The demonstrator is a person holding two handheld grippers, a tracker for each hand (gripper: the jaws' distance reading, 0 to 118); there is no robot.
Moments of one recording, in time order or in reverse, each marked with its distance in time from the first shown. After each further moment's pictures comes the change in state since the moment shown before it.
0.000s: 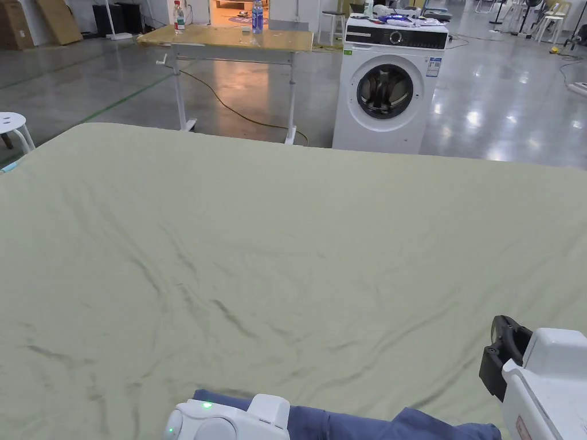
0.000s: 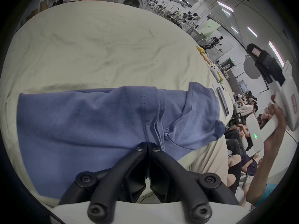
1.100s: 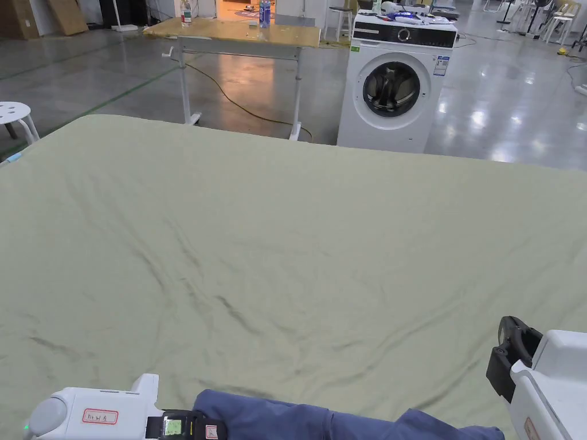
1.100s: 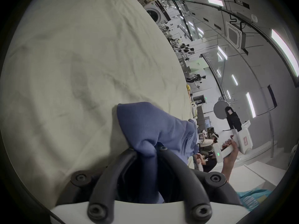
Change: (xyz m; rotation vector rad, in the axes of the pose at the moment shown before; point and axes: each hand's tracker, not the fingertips) left arm -0.210 -0.010 0.035 0.152 -0.386 0.336; right arm 0.000 0.001 -0.004 0.002 -0.001 -0.001
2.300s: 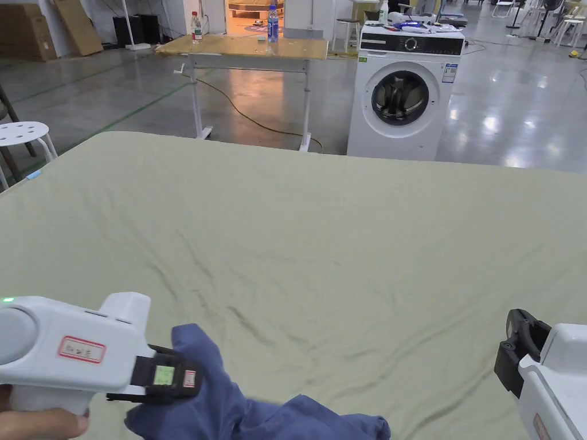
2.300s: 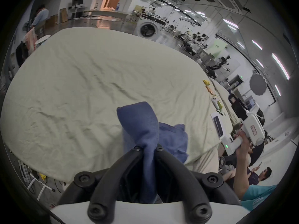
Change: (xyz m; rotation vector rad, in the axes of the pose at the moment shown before) left arm 0.249 -0.010 0.082 0.060 0.447 -0.333; right arm -0.003 0.012 0.001 0.044 0.017 0.003
